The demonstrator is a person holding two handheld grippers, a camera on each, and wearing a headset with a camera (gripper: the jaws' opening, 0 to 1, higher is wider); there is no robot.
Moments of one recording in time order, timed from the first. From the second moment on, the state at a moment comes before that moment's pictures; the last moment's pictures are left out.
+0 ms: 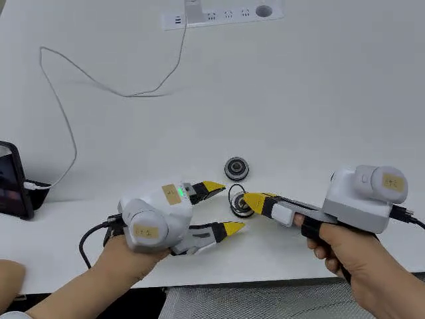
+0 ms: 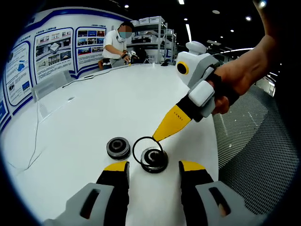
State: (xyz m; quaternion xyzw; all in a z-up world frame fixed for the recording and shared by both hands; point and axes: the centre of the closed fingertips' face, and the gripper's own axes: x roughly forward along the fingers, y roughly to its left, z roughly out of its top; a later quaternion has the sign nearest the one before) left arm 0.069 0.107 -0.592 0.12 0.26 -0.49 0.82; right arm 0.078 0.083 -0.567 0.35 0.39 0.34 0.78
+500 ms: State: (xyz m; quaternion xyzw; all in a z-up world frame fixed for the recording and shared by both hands) left arm 0.068 0.120 -0.591 0.10 0.26 -0.47 0.84; right arm 0.085 0.036 -0.560 0.38 0.37 0.29 0.79
